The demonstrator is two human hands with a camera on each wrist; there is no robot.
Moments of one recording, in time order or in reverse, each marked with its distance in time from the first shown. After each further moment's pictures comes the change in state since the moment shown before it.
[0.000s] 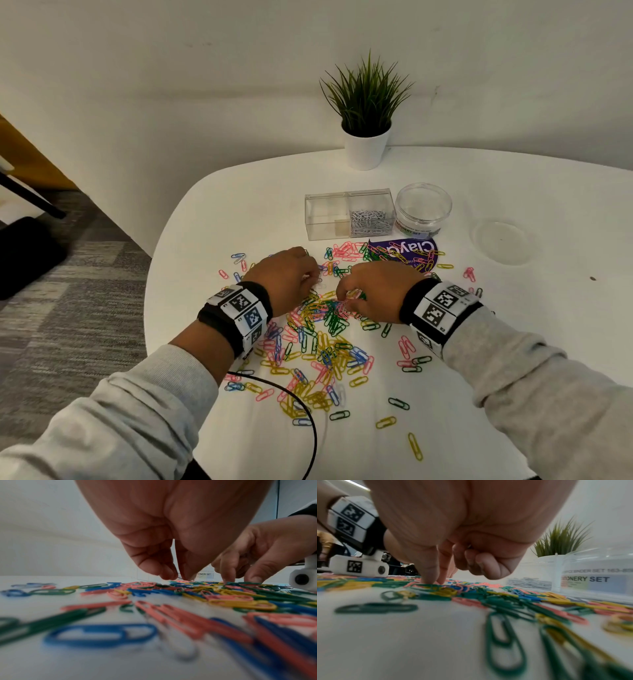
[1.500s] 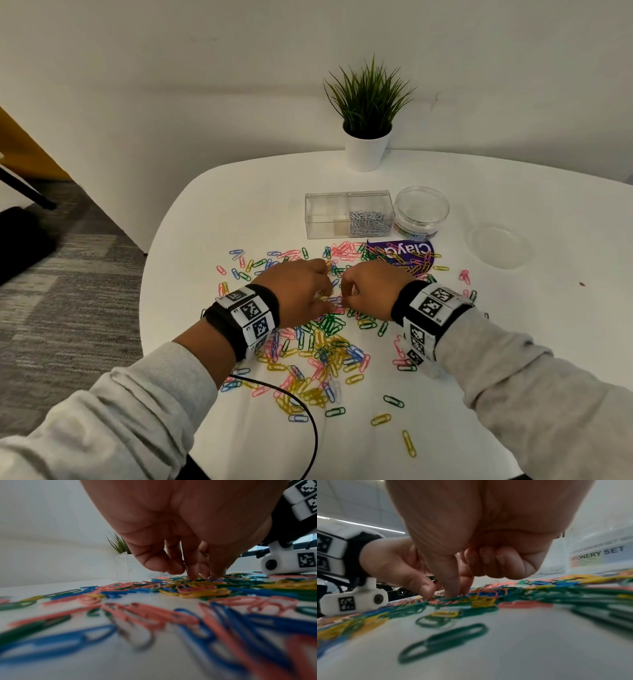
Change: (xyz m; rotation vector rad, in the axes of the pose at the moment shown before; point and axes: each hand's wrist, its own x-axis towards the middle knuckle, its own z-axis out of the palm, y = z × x) left_hand -0.009 0.025 -0.002 0.117 -0.129 0.168; right_hand 0.009 -0.006 0.004 0.124 0.017 0.152
